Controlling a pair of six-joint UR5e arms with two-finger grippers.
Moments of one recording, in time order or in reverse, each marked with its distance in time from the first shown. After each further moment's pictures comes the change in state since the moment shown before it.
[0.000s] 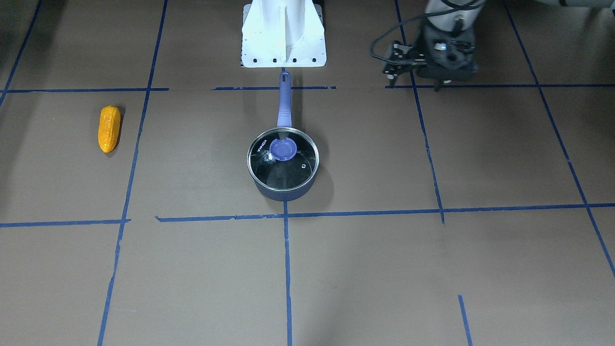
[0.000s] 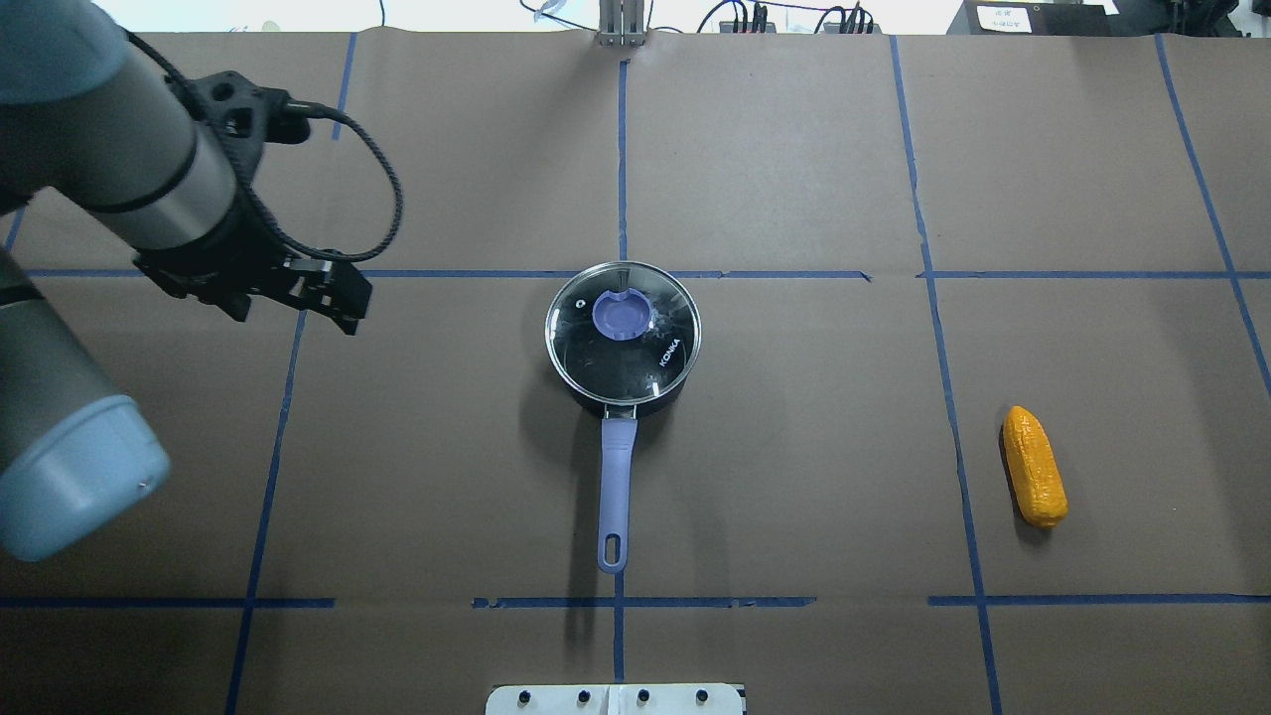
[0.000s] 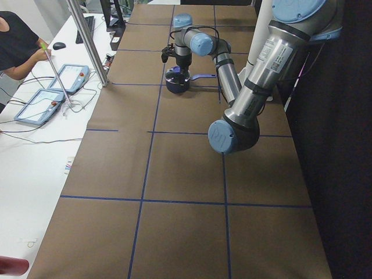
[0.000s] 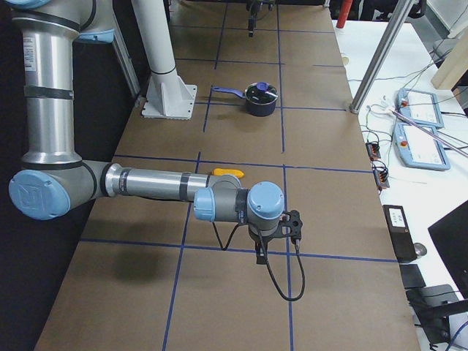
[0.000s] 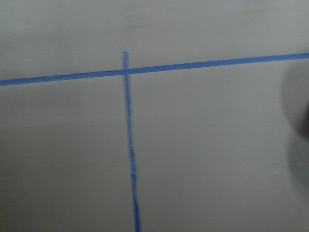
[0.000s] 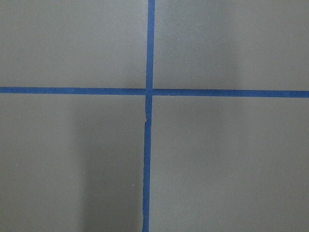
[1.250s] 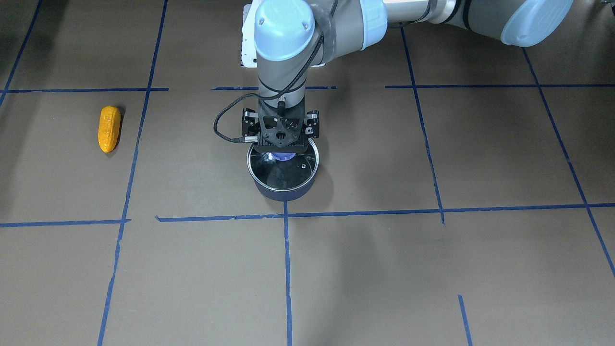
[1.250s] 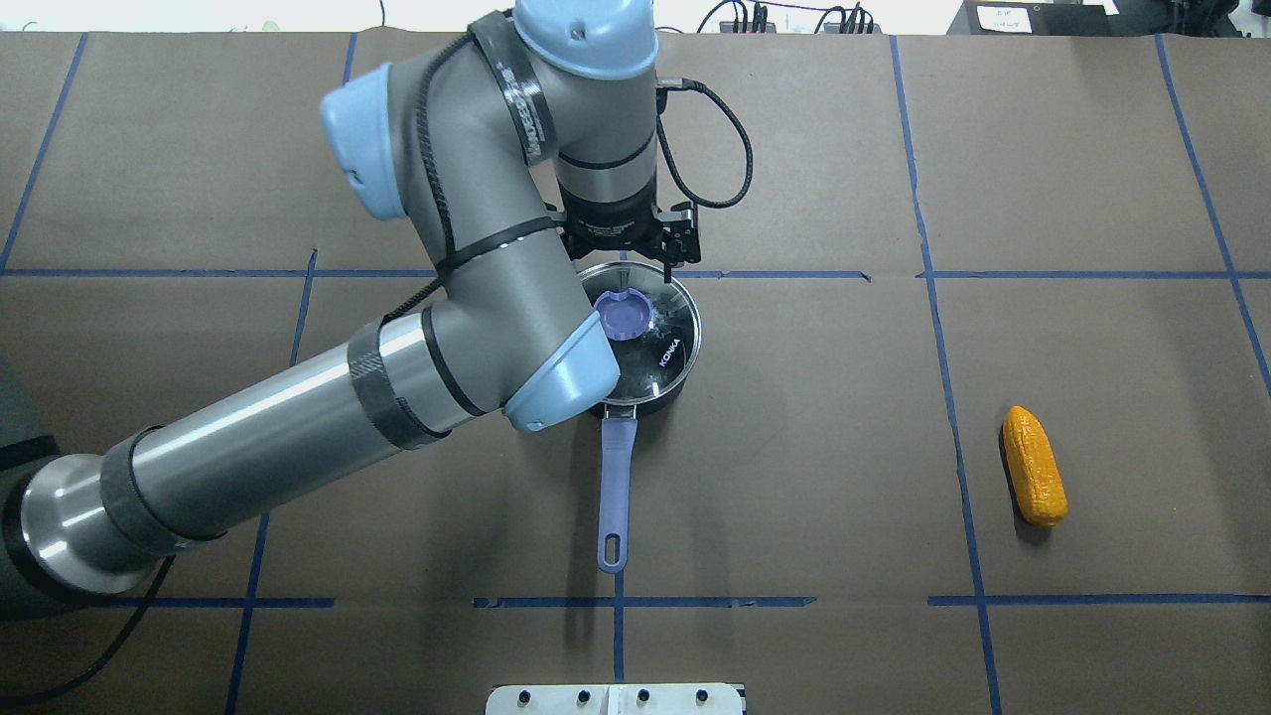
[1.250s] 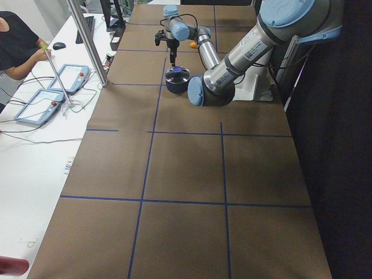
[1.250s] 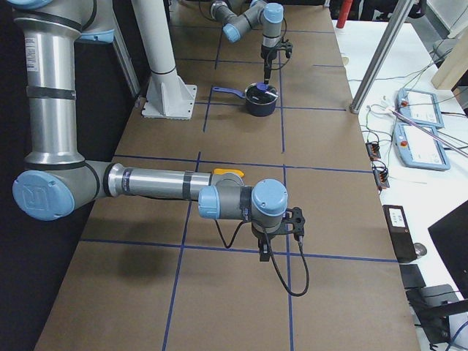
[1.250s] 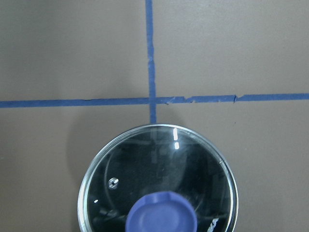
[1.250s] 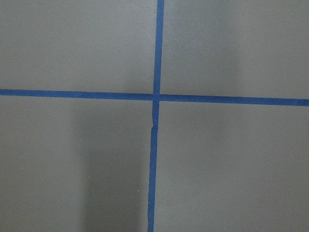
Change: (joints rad) left arm 0.150 -0.464 0.699 -0.362 0.078 -0.252; right arm -0.015 0.011 -0.003 0.000 -0.001 0.000
